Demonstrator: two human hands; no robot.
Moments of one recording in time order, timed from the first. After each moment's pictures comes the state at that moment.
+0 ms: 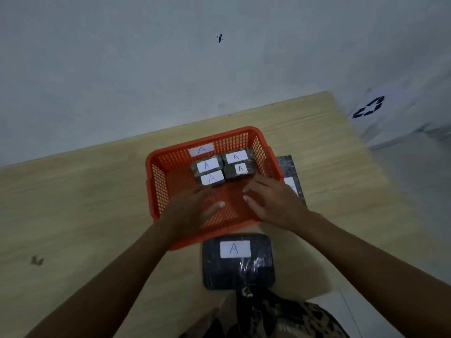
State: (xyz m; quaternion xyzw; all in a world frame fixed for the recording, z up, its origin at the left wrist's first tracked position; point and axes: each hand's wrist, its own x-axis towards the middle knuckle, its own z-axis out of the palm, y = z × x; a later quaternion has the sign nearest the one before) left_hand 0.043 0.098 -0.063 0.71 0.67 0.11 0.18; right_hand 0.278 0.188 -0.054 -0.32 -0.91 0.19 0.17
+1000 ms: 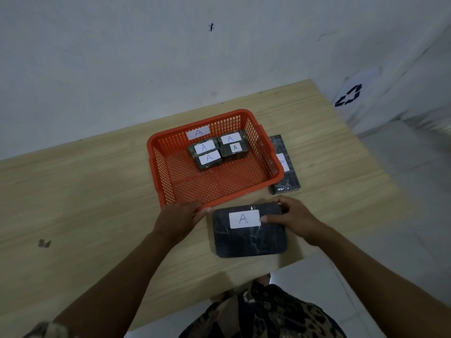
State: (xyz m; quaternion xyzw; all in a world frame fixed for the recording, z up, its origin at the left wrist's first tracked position) left_hand 0.034 0.014 -0.109 0.73 0.67 0.13 0.08; right_hand 0.346 0.090 -0.074 -0.54 -0.55 0.62 0.13
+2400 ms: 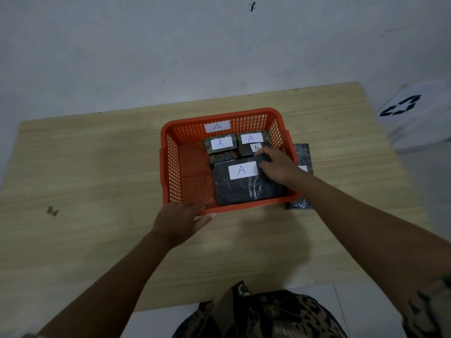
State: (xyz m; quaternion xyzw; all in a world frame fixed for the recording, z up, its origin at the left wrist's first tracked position) left_hand 0.041 0.012 -0.106 0.72 0.68 0.12 -0.01; right_hand 0.244 0.240 -0.074 -0.51 -0.72 0.47 0.02
